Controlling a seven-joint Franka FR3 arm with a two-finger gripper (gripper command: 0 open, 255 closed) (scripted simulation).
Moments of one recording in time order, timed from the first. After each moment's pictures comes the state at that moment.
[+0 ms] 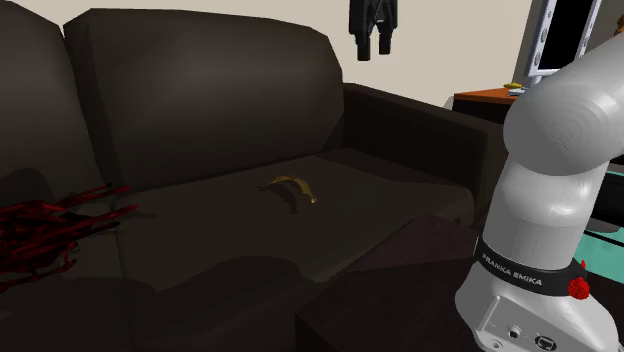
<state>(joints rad) 0.02 -0.81 0.03 -2.44 -0.12 1.63 -0.12</state>
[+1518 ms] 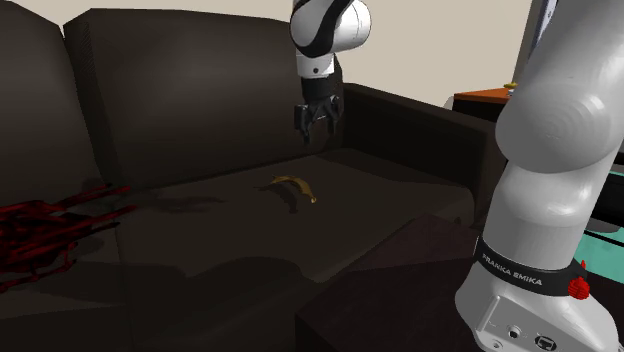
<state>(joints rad) -0.06 -0.10 -0.01 -2.37 -0.16 2.29 0.04</state>
